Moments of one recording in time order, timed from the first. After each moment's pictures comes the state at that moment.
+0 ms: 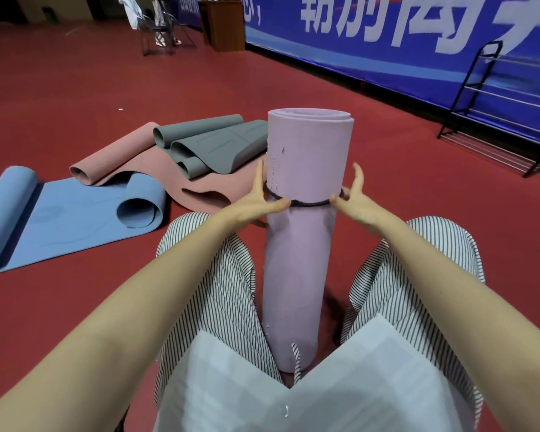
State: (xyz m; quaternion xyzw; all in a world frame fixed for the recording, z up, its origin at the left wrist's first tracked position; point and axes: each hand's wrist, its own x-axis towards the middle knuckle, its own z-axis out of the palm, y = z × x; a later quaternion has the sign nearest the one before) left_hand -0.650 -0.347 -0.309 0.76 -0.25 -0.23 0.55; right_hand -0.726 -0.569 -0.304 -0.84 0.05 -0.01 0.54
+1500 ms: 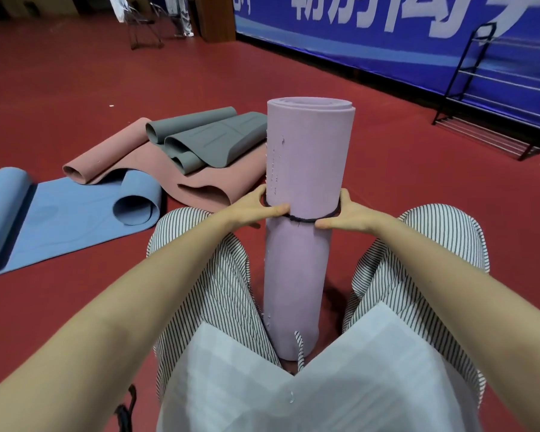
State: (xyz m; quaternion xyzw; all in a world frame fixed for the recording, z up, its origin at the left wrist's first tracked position) left_hand -0.659 -0.347 -0.317 0.84 -0.23 -0.23 0.45; right_hand -0.735 -0.576 -0.328 -0.91 0.10 0.09 0.40
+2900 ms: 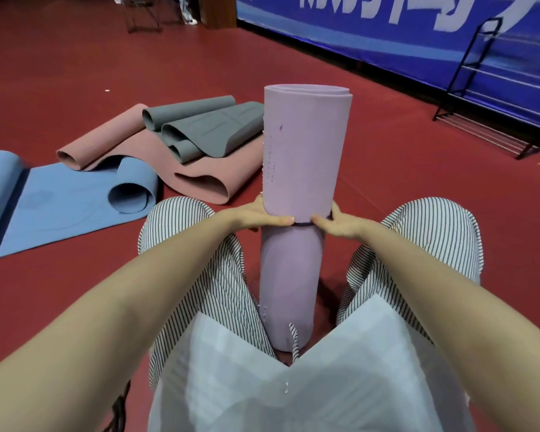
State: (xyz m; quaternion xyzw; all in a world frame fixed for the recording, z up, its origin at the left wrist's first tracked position) left_hand -0.653 -0.357 -0.353 0.84 -0.24 -0.29 0.40; right_hand -0.735 -0.558 -0.356 -0.89 0.12 0.15 0.42
